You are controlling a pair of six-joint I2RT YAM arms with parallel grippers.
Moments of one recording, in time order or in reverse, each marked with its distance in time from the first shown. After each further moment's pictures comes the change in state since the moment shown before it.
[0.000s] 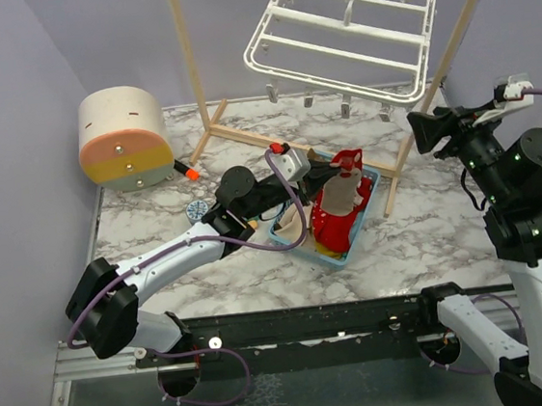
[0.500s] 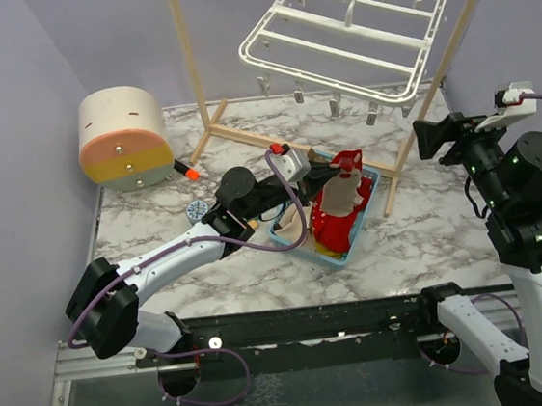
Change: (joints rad) left arm 0.000 0.000 -0.008 0.003 0.001 0.000; right arm 0.000 -0.048 0.002 -0.140 0.148 -0.027
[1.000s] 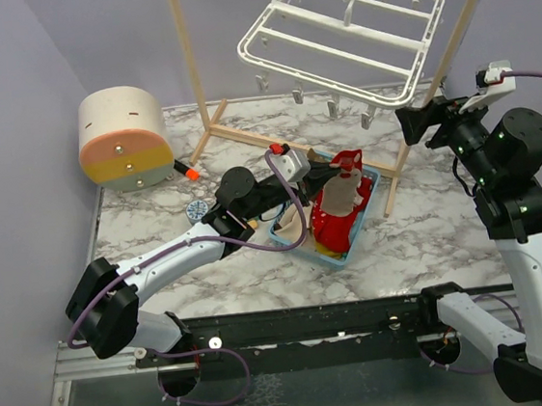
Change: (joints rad) left arm 0.000 0.000 0.000 0.003 0.000 0.000; right arm 0.000 0.117 0.018 0.106 -0.121 -0.003
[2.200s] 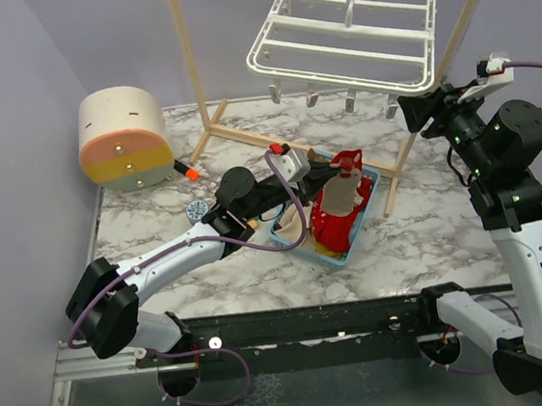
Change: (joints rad) left arm 0.000 0.000 0.000 0.000 0.000 0.000; right arm 0.000 0.045 0.000 0.105 -0.023 0.074
